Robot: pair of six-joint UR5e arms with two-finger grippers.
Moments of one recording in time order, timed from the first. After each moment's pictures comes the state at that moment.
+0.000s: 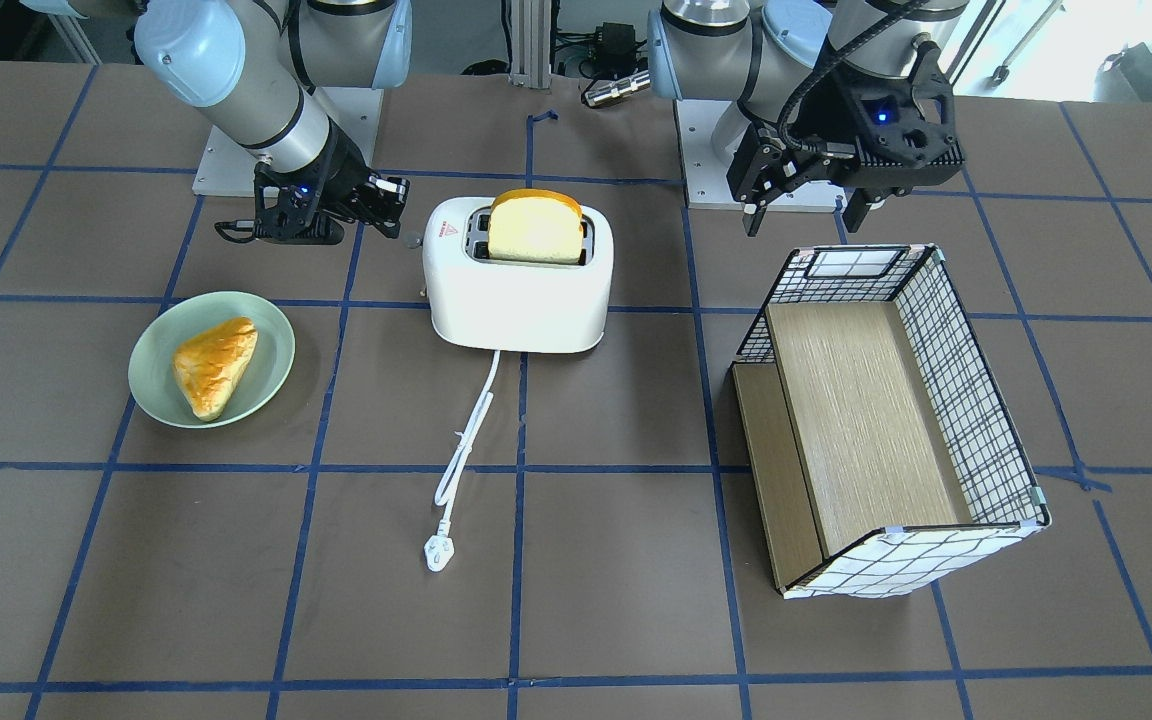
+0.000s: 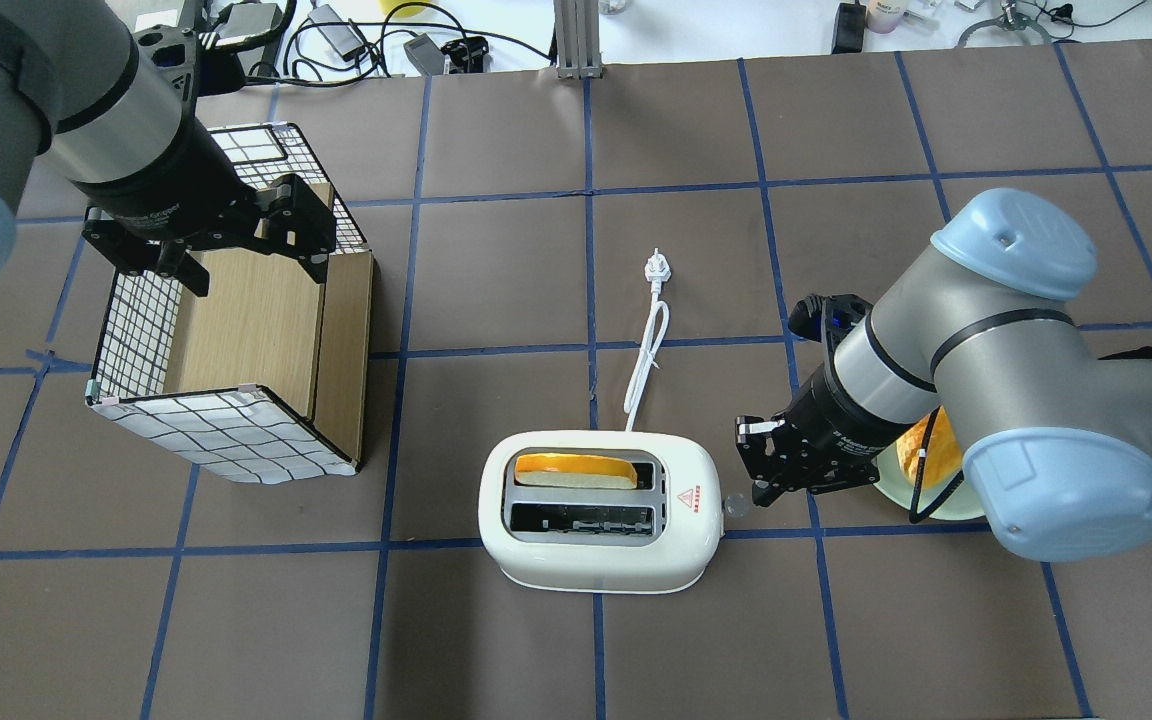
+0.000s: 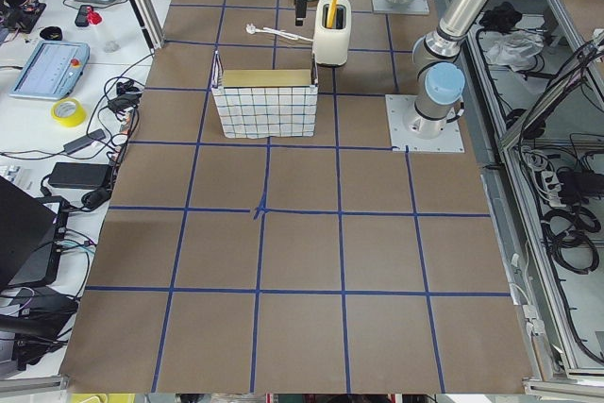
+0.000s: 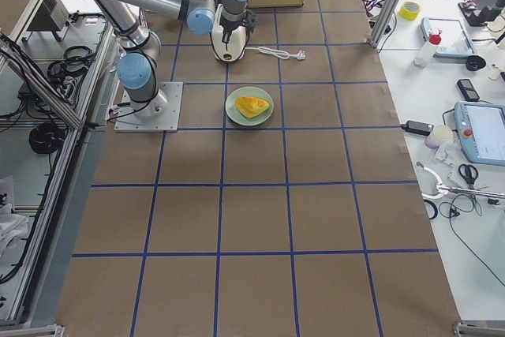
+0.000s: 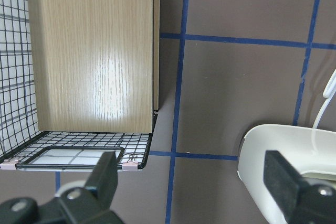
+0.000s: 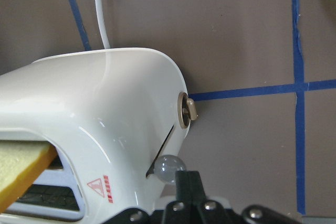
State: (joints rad) left arm -1.57 -1.46 -1.67 -1.53 1.58 -0.08; right arm 1.57 -1.77 2.16 -1.76 -1.25 0.14
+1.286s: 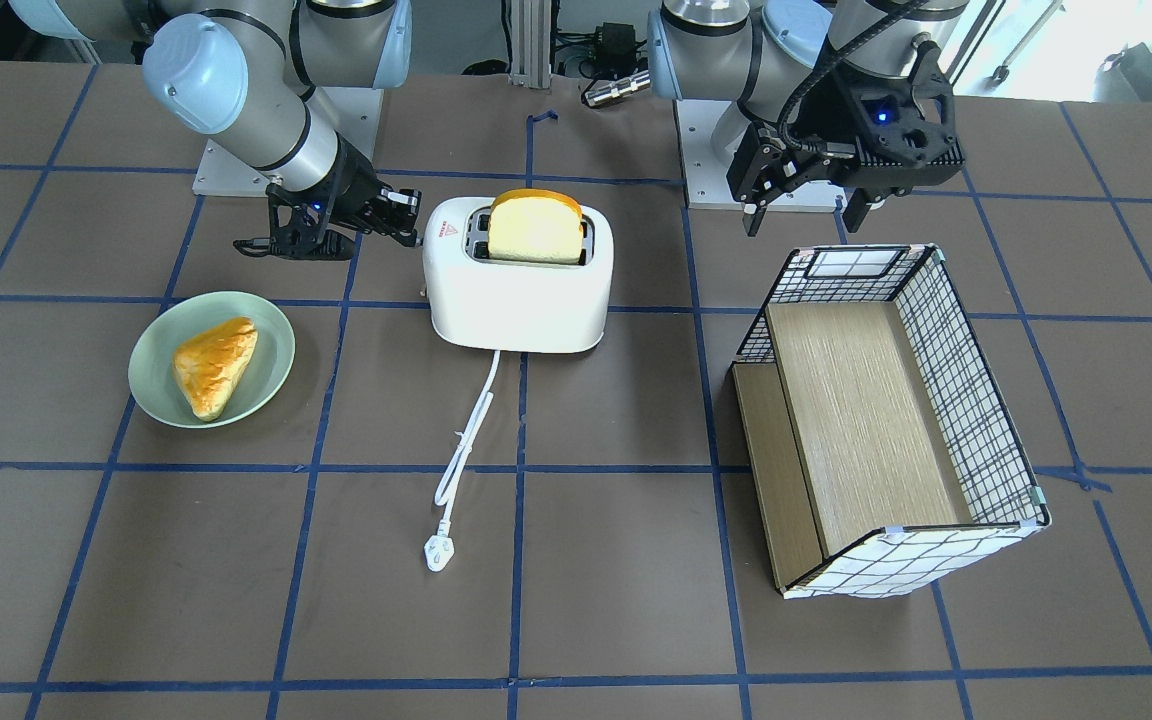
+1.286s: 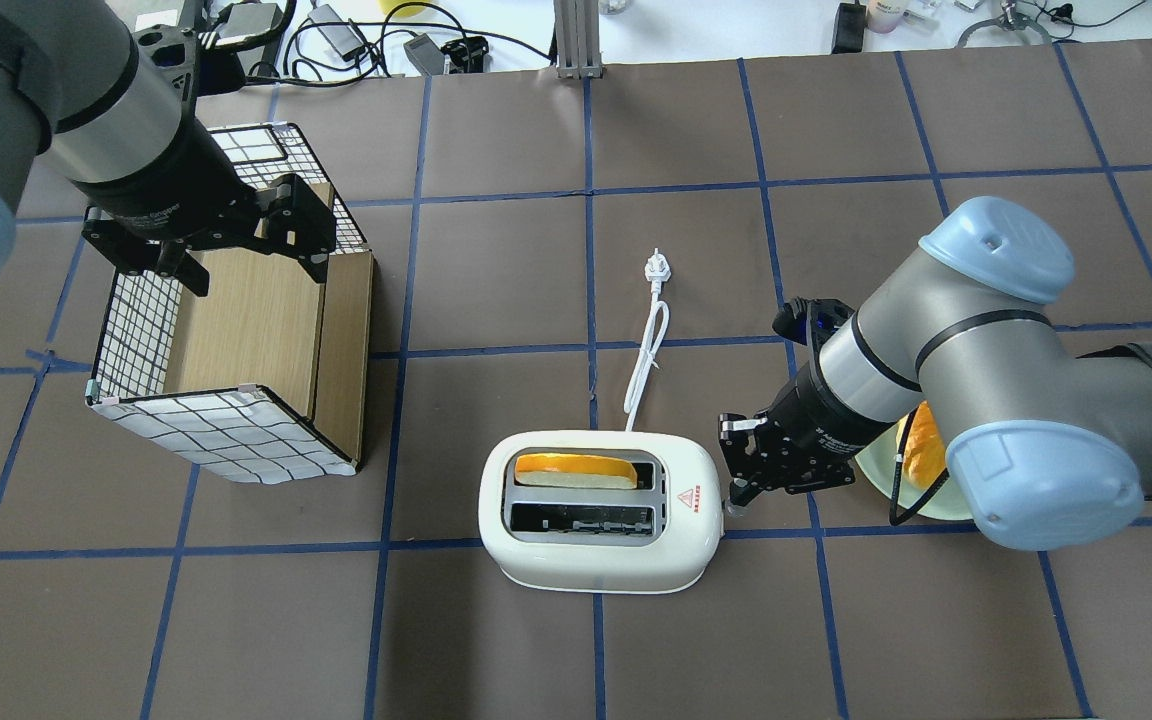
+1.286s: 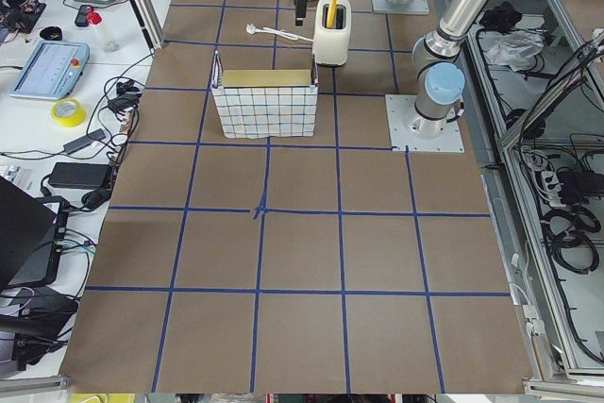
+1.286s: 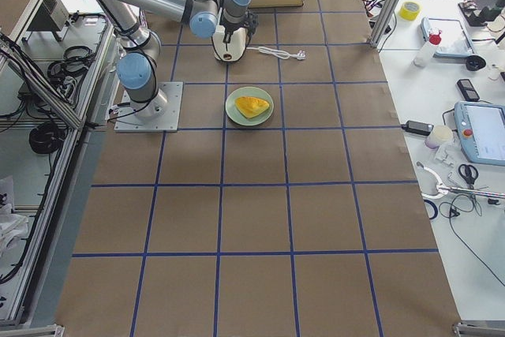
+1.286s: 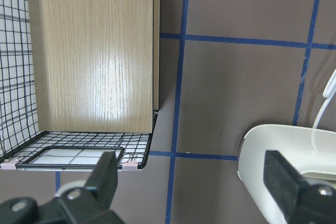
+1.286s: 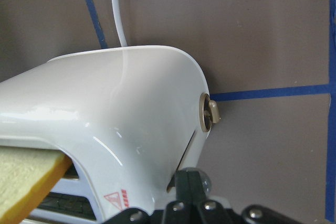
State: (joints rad) left arm -1.57 -1.46 -1.67 -1.53 1.58 -0.08; right arm 1.57 -1.73 2.17 -1.77 -1.19 0.13
